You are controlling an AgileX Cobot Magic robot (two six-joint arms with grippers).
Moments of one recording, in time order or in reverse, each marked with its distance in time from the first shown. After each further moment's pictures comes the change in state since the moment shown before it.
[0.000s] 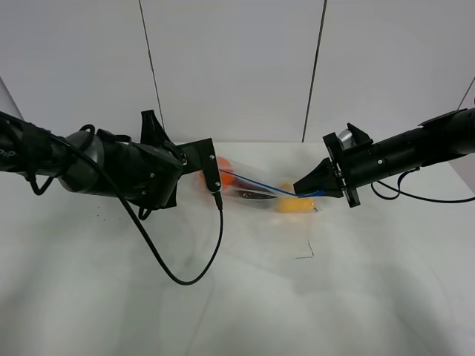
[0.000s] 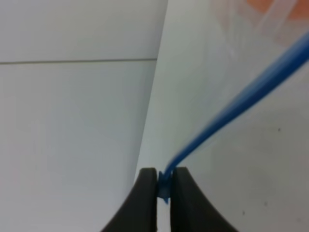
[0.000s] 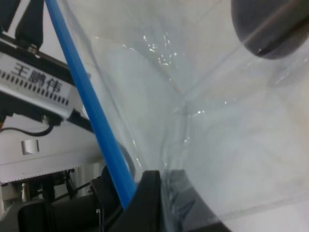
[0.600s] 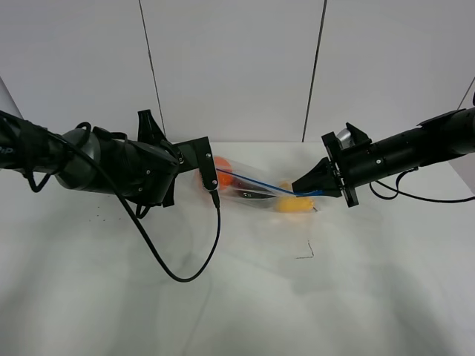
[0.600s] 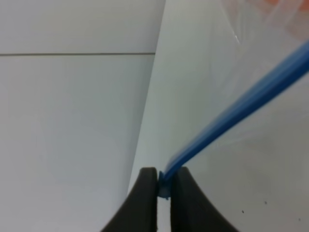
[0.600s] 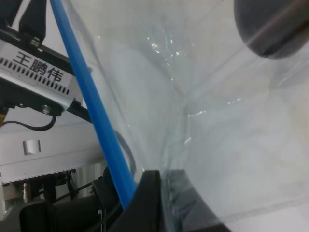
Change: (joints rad) left arm 0.017 0.000 0.000 0.000 -0.024 0.000; right arm 0.005 0.000 0.000 0.006 -0.001 -0.002
